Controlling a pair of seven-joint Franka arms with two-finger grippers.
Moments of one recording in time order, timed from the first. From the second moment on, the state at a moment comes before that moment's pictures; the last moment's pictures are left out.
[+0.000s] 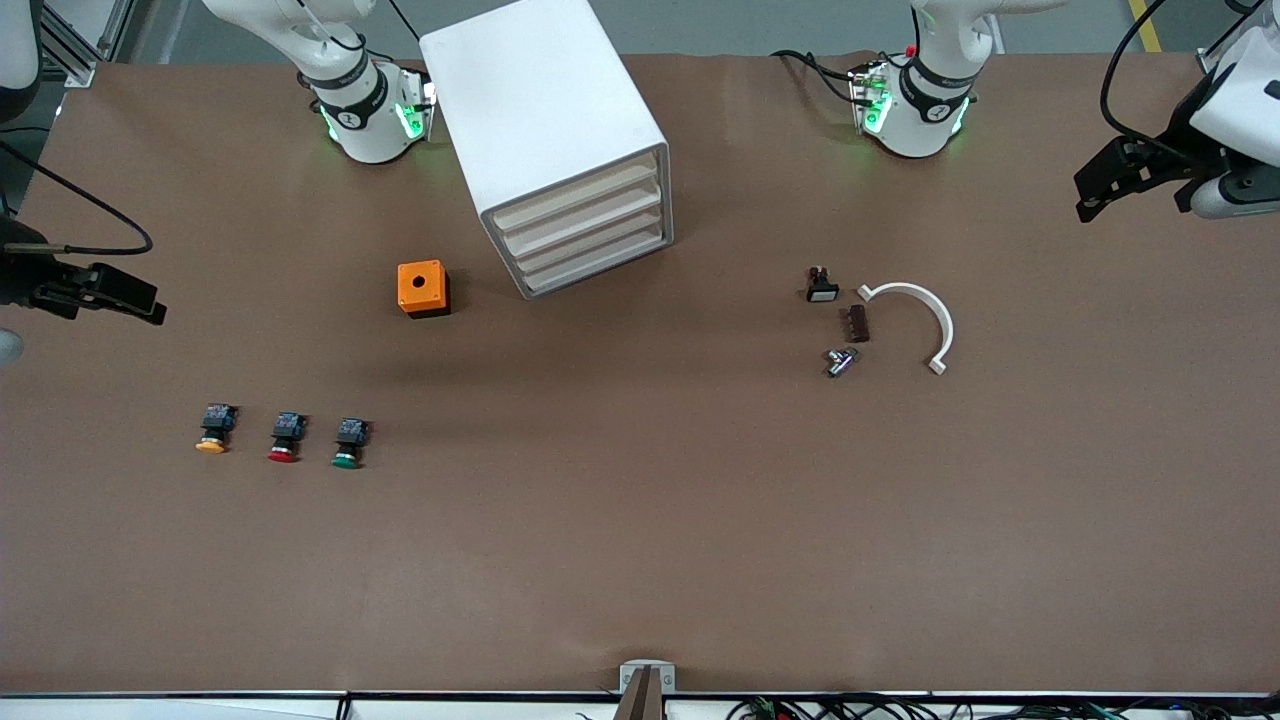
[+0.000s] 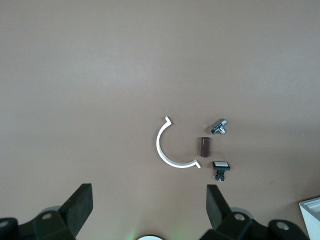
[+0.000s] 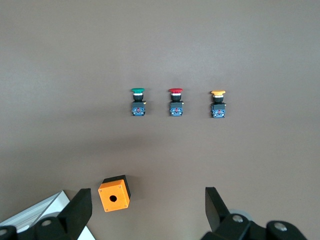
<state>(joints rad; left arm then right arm) 0.03 -0.11 -0.15 -1.60 0.06 1.49 -0.18 0.02 0.16 -0.05 -1.39 0.01 1.49 0.05</state>
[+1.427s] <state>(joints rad) 0.03 -0.11 -0.15 -1.60 0.06 1.49 -0.18 0.02 0.16 -0.05 -1.39 0.01 1.49 0.05</state>
